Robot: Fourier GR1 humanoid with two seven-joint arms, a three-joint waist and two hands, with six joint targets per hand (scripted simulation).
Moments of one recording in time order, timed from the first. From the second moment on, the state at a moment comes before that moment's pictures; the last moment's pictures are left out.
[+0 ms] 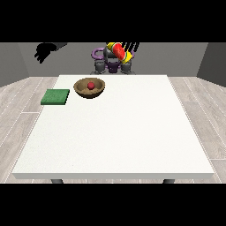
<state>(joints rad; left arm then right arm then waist) -0.85 0.13 -0.31 -0.92 -0.87 0.28 0.41 -0.18 -0.35 -0.37 -1.12 -0.35 0.30 -0.01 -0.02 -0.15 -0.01</state>
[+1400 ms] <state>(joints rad) -0.71 0.50 0.42 -1.16 0.17 -0.31 0.17 -0.23 -0.13 -0.30 -0.84 -0.23 0.15 -0.34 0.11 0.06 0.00</state>
